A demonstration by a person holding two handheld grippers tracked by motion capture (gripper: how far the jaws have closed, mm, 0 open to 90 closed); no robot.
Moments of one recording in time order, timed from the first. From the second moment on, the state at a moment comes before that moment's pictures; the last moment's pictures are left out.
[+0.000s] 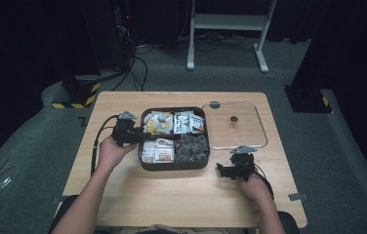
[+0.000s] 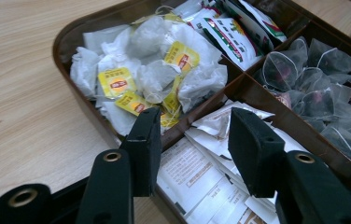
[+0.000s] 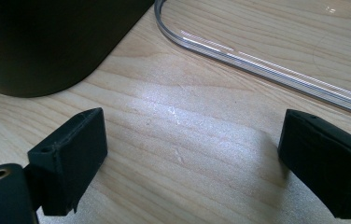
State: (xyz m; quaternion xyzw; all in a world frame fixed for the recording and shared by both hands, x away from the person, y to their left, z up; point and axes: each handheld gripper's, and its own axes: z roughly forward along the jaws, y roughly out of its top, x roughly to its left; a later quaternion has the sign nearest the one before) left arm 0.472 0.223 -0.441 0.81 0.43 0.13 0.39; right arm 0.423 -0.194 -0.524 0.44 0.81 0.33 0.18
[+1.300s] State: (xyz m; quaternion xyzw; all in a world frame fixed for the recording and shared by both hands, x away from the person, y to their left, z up) left arm 0.492 0.175 -0.475 0.86 0.36 0.09 0.34; right arm 0.419 -0.197 -0.524 0.43 0.82 0.33 0.18
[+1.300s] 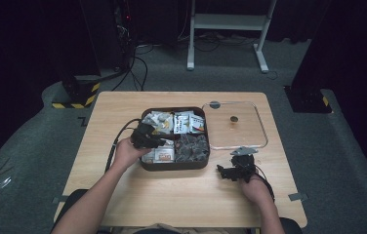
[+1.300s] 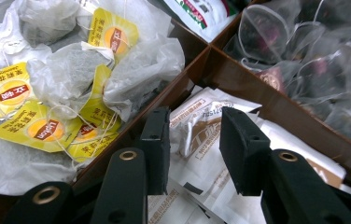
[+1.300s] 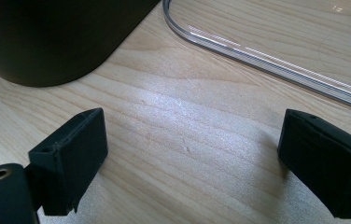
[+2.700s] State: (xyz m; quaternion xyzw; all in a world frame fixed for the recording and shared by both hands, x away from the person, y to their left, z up) left arm 0.482 0.195 -0.442 0.85 0.35 0.10 0.38; right arm 0.417 -0.197 -0.524 0.43 0.82 0.33 0.18
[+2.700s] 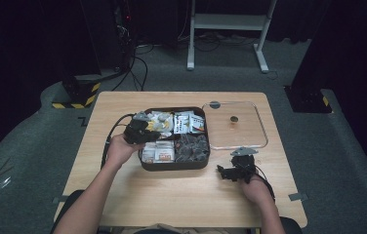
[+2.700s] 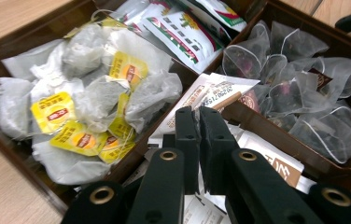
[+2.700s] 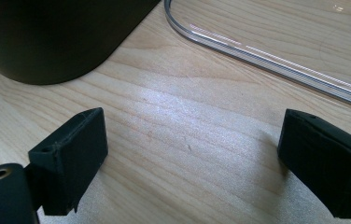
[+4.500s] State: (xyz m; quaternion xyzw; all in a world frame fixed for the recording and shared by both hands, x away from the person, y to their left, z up) left arm 0.482 0.303 -0.469 0.79 0.49 0.11 0.35; right arm 0.422 -0.195 -0.524 0.43 0.82 0.33 0.17
